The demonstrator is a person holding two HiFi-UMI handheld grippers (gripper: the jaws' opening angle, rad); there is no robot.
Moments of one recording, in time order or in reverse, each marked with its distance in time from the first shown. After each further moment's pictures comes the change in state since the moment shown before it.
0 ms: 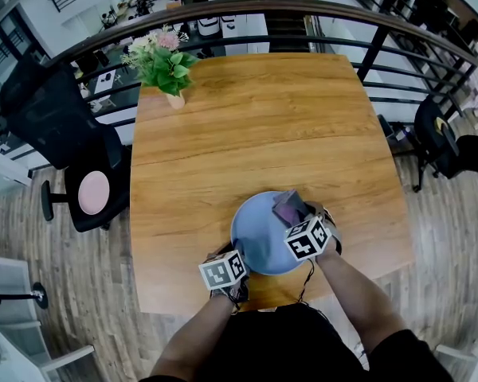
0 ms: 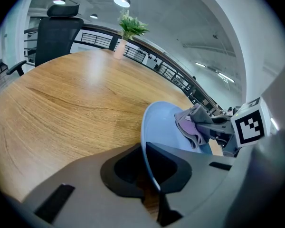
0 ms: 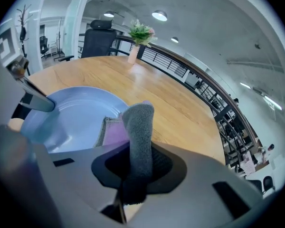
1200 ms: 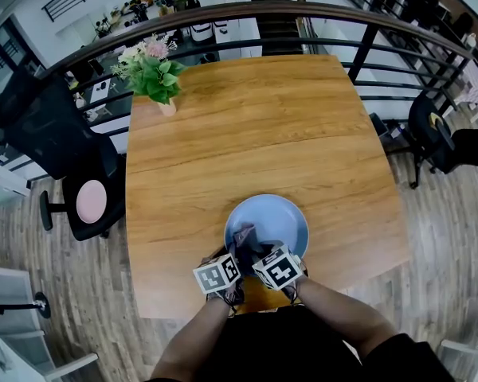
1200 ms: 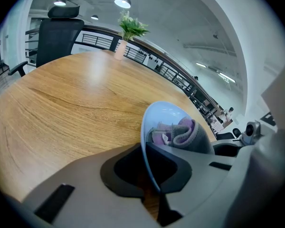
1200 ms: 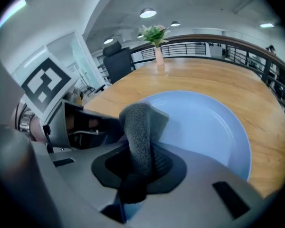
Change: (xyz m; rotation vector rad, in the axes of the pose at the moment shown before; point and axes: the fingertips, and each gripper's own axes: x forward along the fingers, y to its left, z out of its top) left arm -0.002 -0.004 0.000 -0.004 -0.012 0.010; right arm -0.047 0.159 0.007 0.228 -0.034 0.570
